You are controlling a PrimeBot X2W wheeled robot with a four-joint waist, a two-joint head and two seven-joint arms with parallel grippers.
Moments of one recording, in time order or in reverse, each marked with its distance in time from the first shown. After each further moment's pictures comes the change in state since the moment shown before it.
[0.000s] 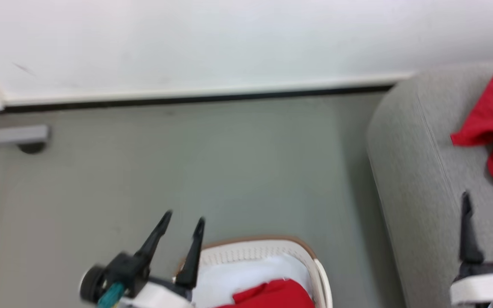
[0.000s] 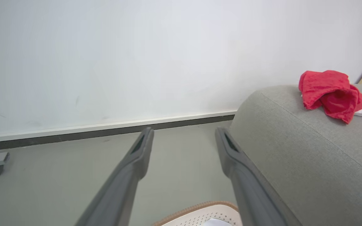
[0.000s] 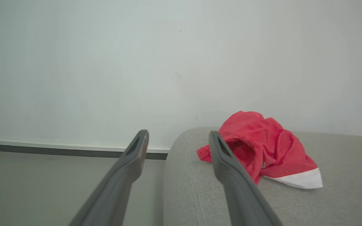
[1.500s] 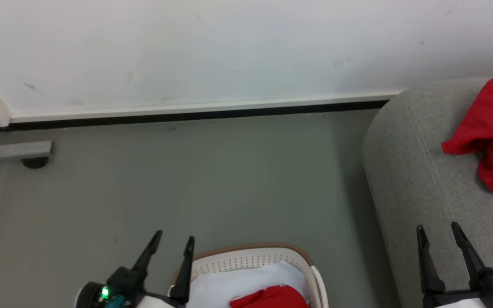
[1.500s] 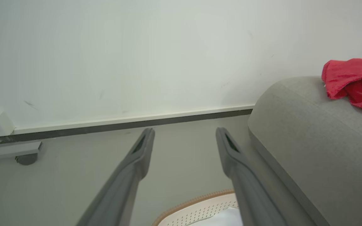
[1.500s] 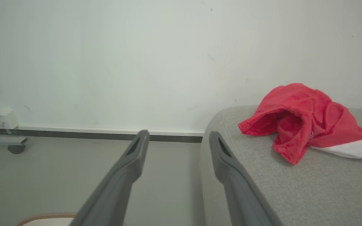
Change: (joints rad) left arm 0.128 -0.184 0.311 0.082 0.260 -0.215 0.000; right arm 0.124 0.009 0.167 0.019 0.083 0.000 0.000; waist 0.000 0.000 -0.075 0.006
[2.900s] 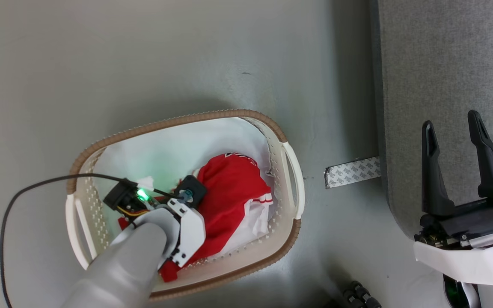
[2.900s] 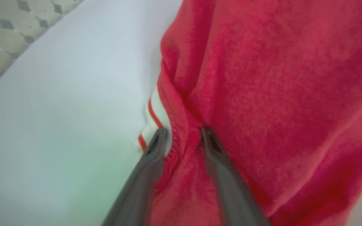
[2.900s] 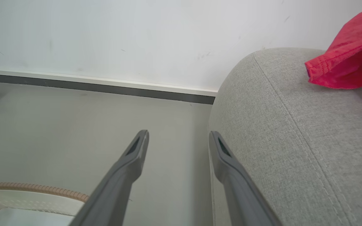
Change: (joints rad) left arm -0.804 0.052 -0.618 0.965 0.033 -0.029 0.147; right arm -0.218 -0.001 0.101 -0.359 0.057 0.000 0.000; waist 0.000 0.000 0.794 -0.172
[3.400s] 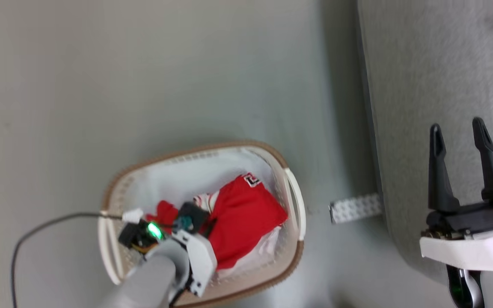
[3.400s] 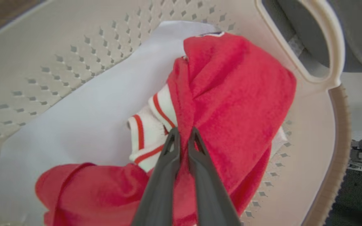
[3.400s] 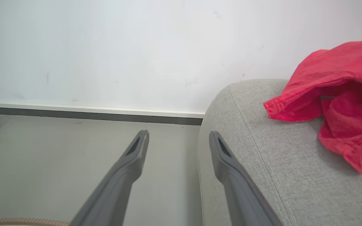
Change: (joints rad) left arm 0.103 -0.027 -0.063 -0.027 -0.255 0.000 -0.107; right arm -0.018 0.001 -0.042 0.105 0.026 0.000 0.000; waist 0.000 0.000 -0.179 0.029
